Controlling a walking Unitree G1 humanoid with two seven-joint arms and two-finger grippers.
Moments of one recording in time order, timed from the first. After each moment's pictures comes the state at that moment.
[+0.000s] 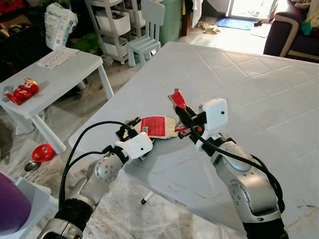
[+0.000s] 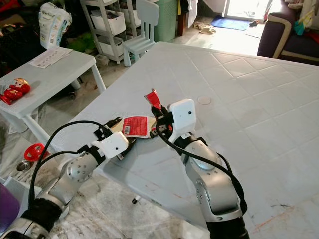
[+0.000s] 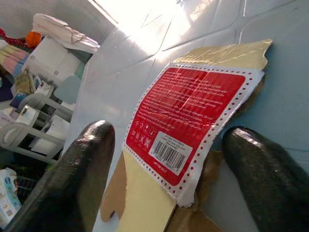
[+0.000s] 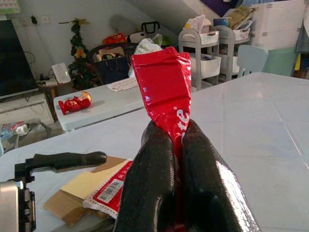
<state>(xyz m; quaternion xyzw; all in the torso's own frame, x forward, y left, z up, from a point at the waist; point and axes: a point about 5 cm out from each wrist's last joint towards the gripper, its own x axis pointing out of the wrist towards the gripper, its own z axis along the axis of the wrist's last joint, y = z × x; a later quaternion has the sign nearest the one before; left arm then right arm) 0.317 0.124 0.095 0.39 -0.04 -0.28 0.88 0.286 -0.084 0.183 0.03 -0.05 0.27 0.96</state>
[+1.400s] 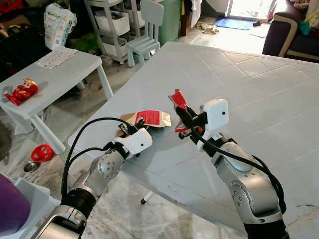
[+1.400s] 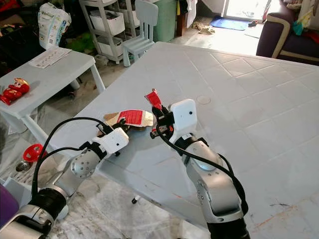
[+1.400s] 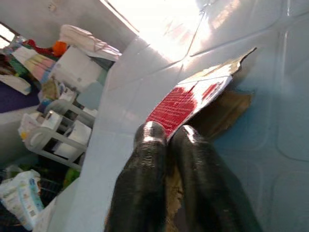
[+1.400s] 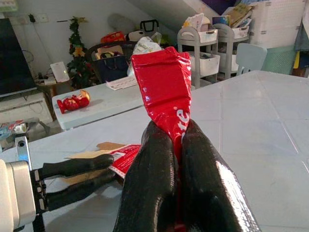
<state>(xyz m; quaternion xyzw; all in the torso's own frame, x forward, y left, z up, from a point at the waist) 0.330 0.129 0.097 0.40 -0.09 -0.23 0.88 0.285 -0.085 0.183 0.03 -0.05 0.27 0.96</state>
